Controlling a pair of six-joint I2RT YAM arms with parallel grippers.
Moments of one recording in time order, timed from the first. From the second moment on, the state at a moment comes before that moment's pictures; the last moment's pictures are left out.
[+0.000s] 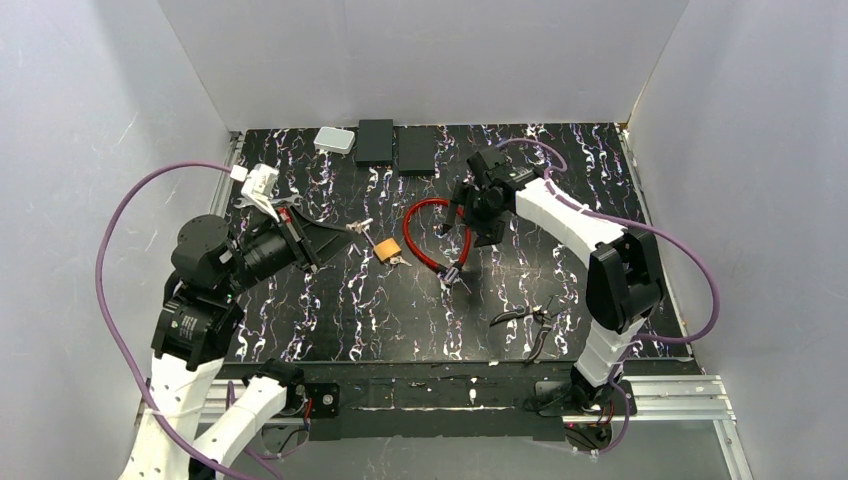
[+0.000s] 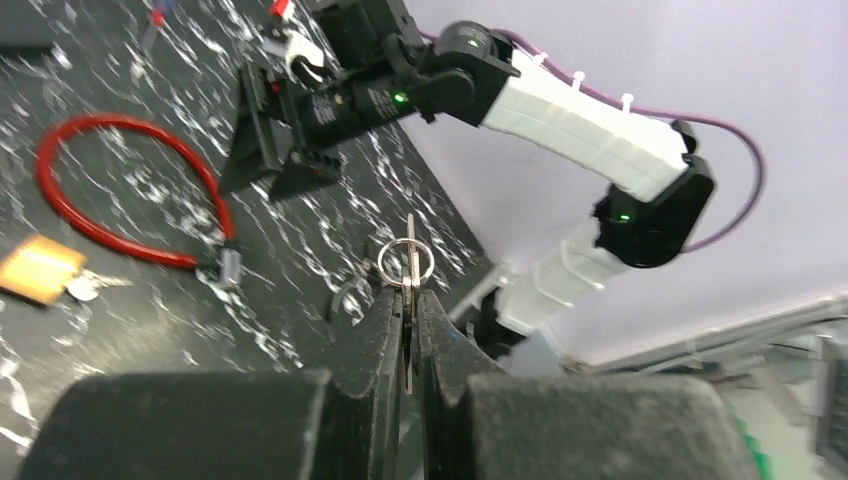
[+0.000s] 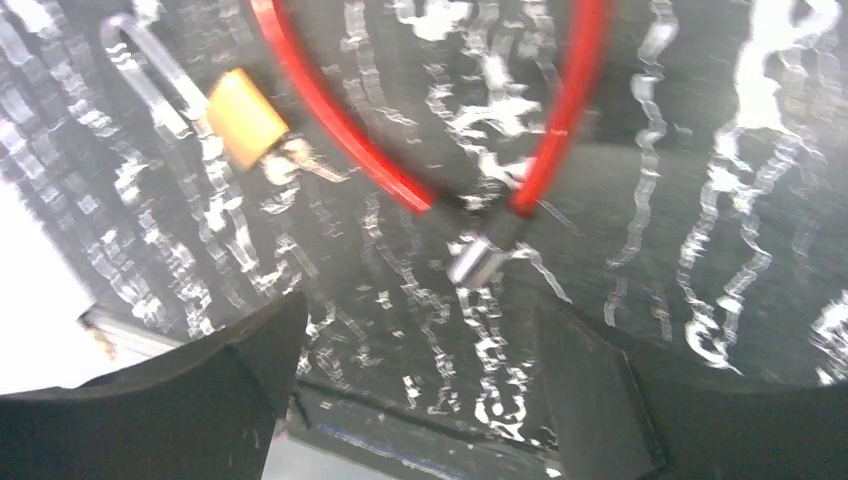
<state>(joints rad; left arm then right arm) -0.33 0.71 1.20 -0.61 0.56 -0.69 0.57 1.78 1.47 -0.83 -0.12 0.78</state>
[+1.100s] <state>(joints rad) -0.33 0.73 1.06 -0.01 0.52 -0.65 0.71 1.69 1.59 0.80 -1.01 1.37</state>
